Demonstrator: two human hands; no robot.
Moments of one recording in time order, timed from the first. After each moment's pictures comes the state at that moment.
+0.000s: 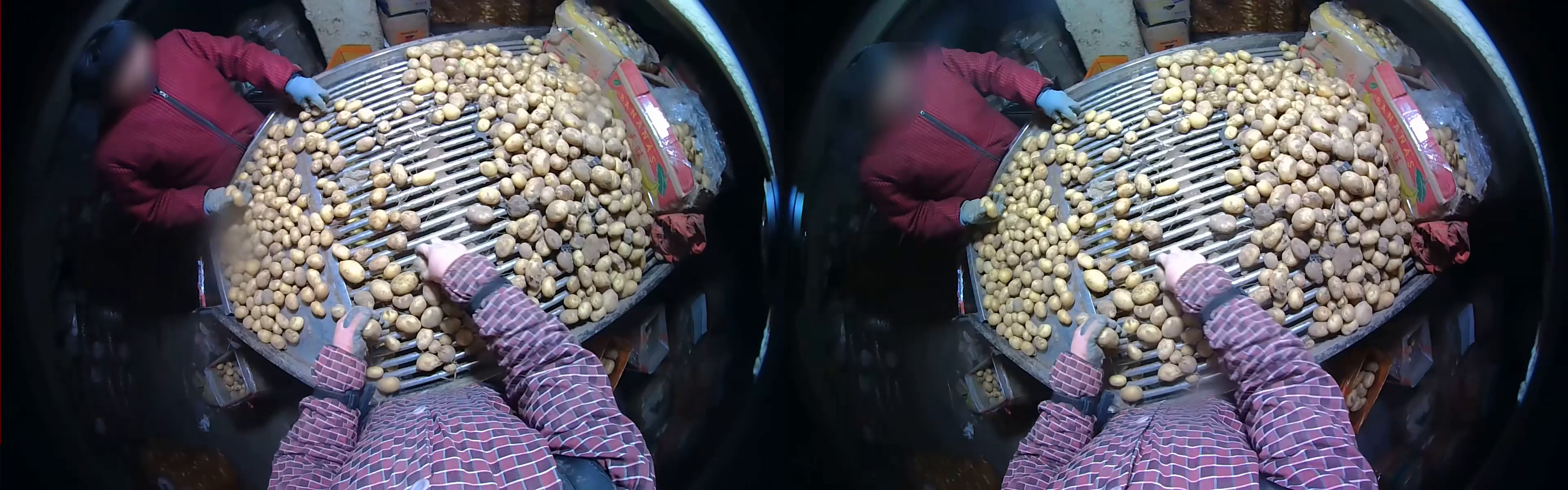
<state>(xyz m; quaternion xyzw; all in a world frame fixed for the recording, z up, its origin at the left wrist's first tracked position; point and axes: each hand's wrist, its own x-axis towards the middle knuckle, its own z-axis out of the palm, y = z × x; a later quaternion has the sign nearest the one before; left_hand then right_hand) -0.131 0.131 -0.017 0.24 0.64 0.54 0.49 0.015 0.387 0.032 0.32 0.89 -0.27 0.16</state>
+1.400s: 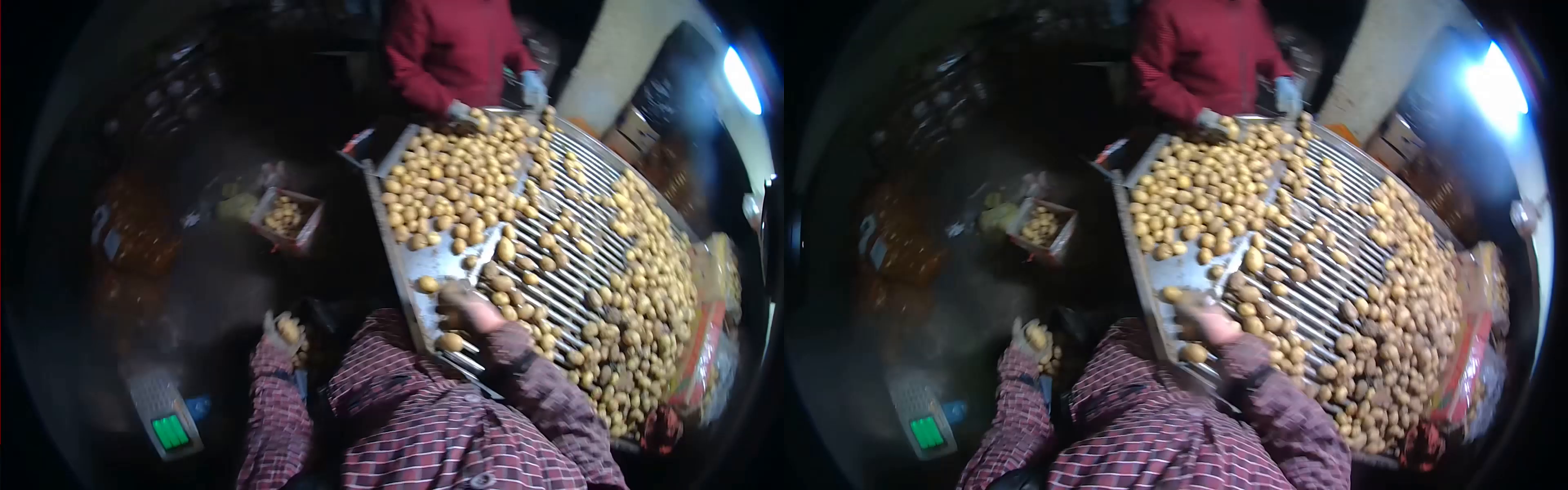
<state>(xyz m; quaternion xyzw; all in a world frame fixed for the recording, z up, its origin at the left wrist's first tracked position) -0.068 -0.320 -0.050 -0.36 0.42 0.82 0.15 -0.039 0.146 0.093 0.22 0.55 -0.75 0.28</state>
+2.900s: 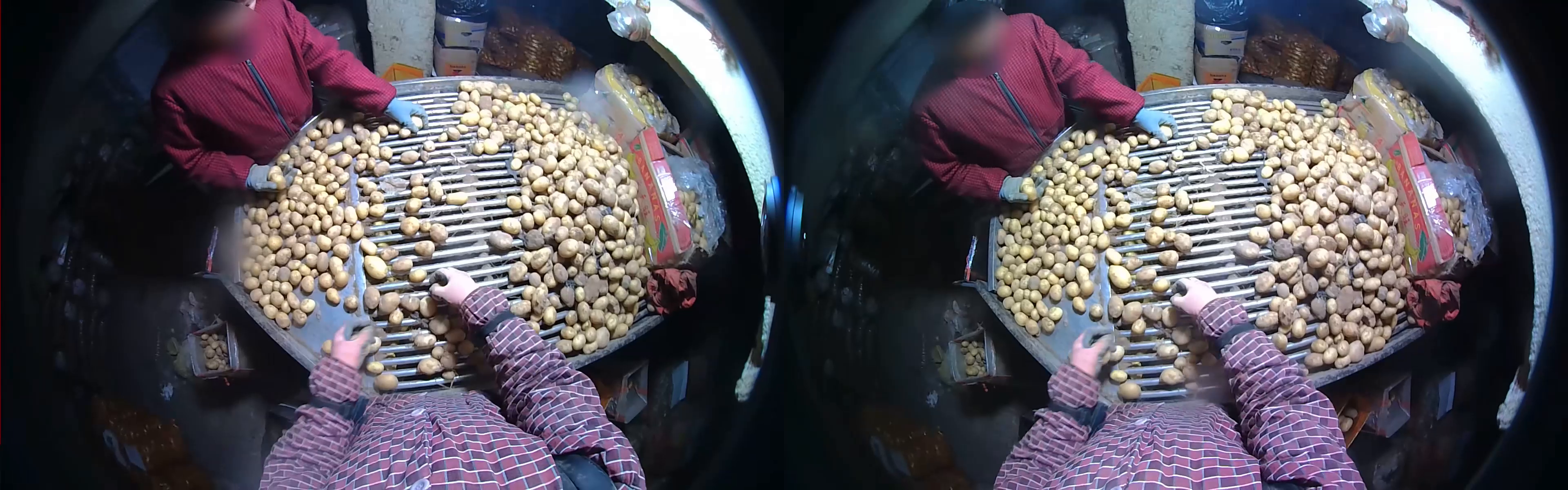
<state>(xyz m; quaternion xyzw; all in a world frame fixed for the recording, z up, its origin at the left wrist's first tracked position) -0.108 0.083 0.019 0.08 0.68 0.58 0.44 0.021 0.354 0.002 0.32 0.86 -0.40 0.06</state>
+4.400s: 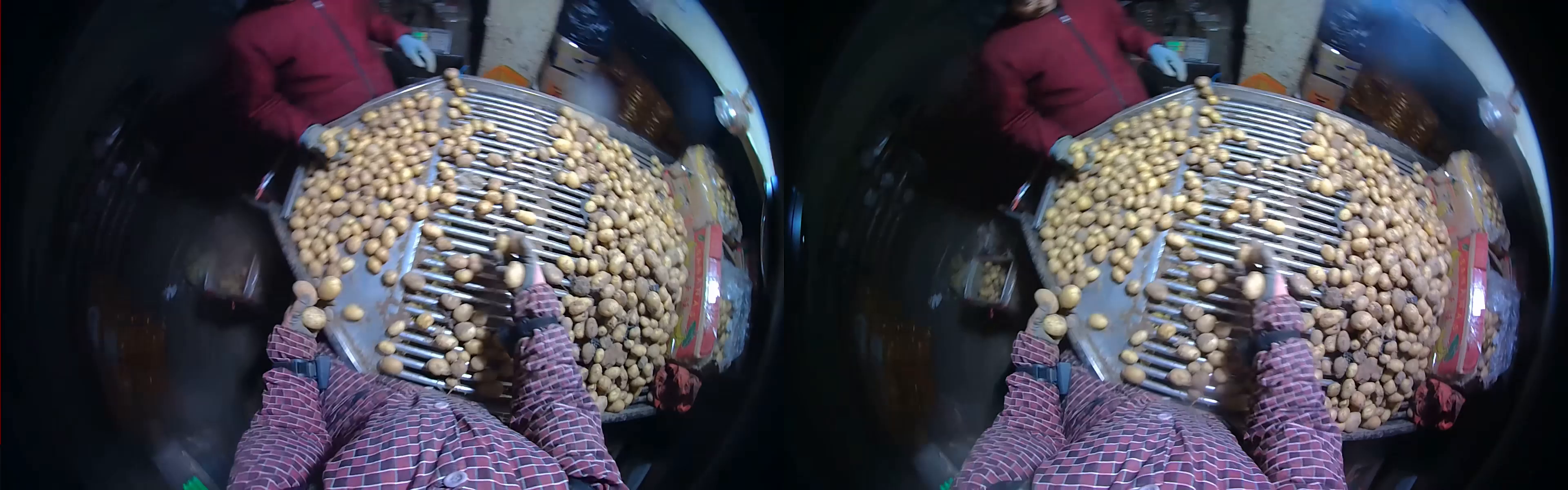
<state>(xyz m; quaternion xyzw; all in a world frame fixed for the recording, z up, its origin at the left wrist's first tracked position) -0.163 -0.026 0.031 -0.08 0.47 0.82 0.32 -0.005 0.416 0.025 0.27 0.23 -0.92 -0.13</state>
